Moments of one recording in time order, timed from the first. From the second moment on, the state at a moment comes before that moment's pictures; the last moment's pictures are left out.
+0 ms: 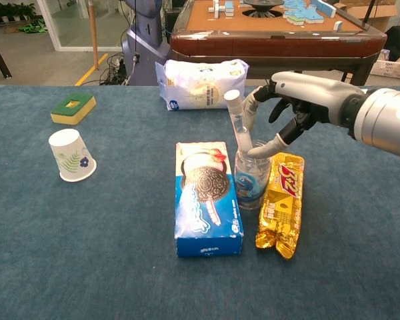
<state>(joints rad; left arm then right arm) -0.07 -1.07 -0.02 -1.65 1.46 1.46 0.07 0.70 -1.48 0.22 -1.74 -1.01 0.96 -0.31</state>
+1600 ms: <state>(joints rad) -0.07 -1.07 -0.02 -1.66 1.47 1.46 0.07 0.70 -1.45 0.20 -1.80 -1.07 1.03 -0.25</state>
